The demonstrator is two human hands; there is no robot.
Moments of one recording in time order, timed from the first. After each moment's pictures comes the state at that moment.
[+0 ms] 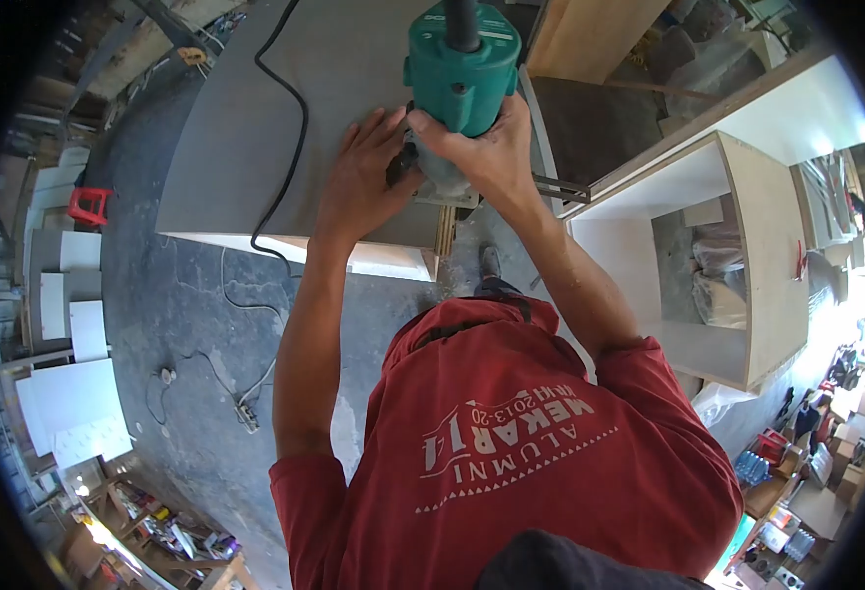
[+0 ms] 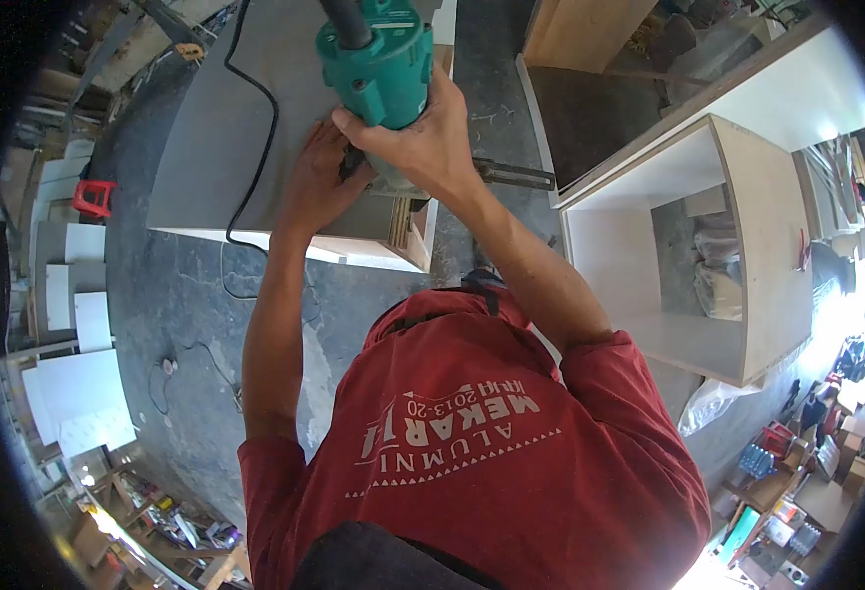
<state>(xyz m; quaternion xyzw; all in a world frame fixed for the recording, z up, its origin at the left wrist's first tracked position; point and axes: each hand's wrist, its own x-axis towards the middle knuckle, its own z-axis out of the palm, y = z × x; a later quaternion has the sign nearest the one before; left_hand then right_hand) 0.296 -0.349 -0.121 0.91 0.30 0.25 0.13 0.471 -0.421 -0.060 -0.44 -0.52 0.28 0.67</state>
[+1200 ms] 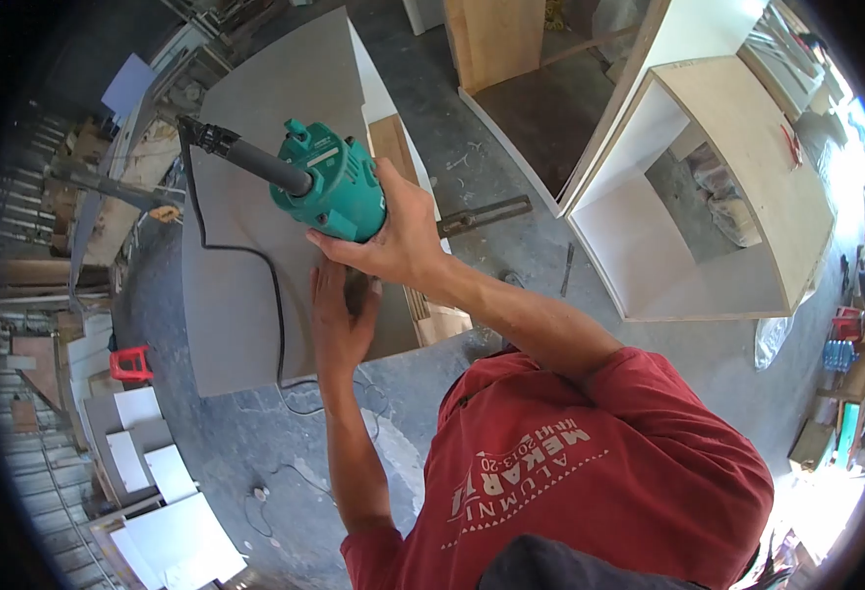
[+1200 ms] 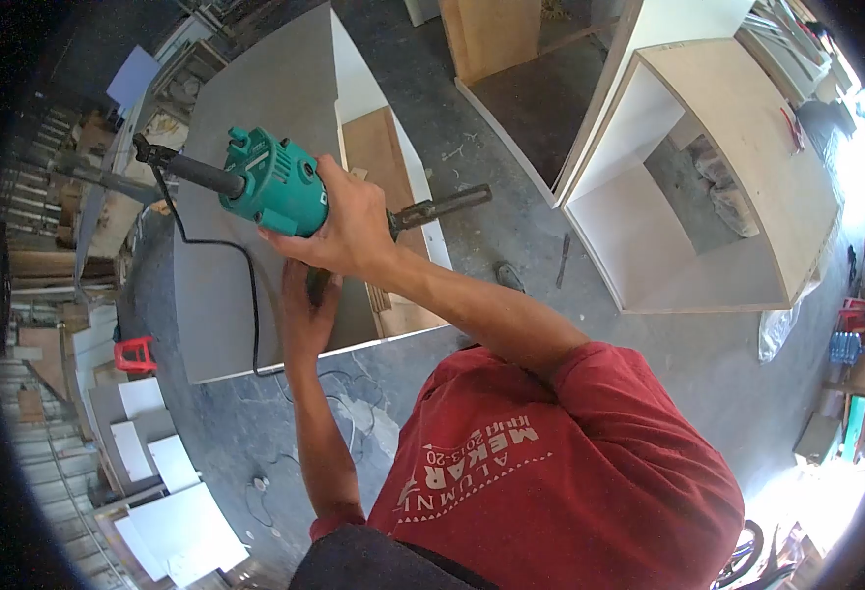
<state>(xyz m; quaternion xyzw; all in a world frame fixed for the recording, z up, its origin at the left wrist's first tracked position) 0.294 -0.359 -0.106 0.88 0.33 0.23 0.25 0.466 -0.394 -0.066 -0.58 -0.47 0.07 0.66</state>
